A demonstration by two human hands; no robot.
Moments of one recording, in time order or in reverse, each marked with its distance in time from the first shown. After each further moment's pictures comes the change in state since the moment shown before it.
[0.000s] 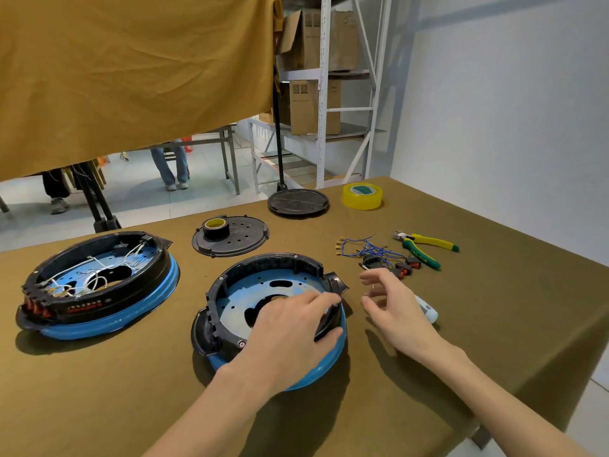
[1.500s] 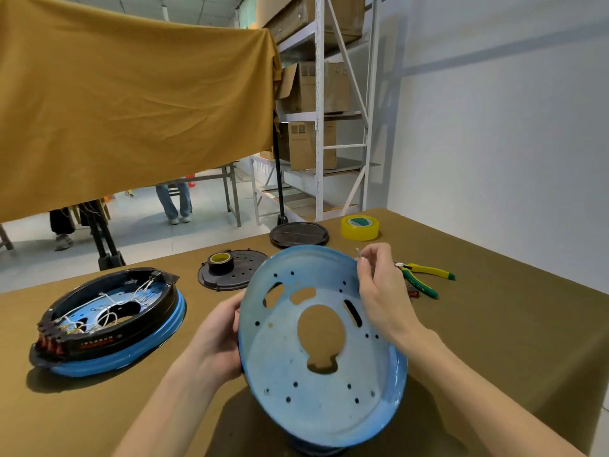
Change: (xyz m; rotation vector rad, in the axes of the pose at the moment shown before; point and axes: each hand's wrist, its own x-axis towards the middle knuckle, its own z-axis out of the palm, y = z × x) left_hand 0.004 -0.046 -0.066 -1.872 0.066 -1.111; right_hand 0.046 -0.070 -0.012 0.169 0.344 -0.116
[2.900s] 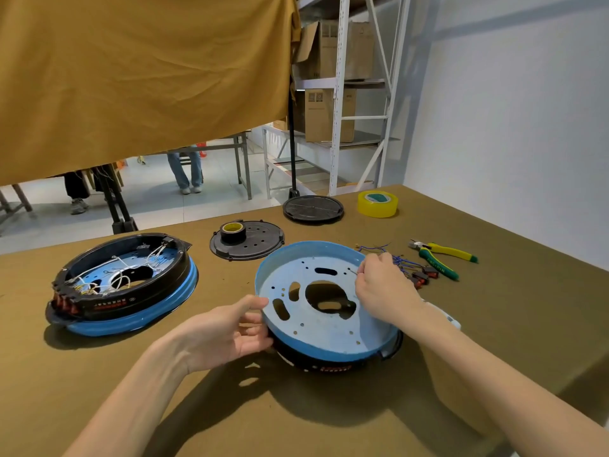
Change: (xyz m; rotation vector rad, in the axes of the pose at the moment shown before) left_hand 0.027 0.000 -0.067 0.373 -0.016 -0.163; right_hand -0.002 0.012 0.026 -0.654 -0.519 0.218
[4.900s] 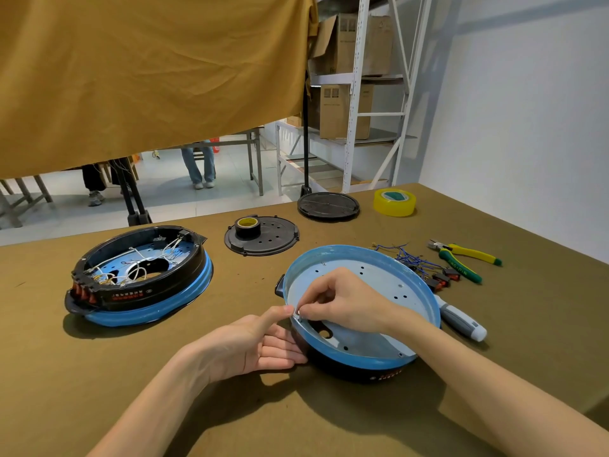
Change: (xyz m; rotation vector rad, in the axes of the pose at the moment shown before) left_hand 0.017 -0.018 -0.003 0.315 -0.112 -0.032; right_hand -0.004 -0.054 0.024 0.562 -0.337 -0.502
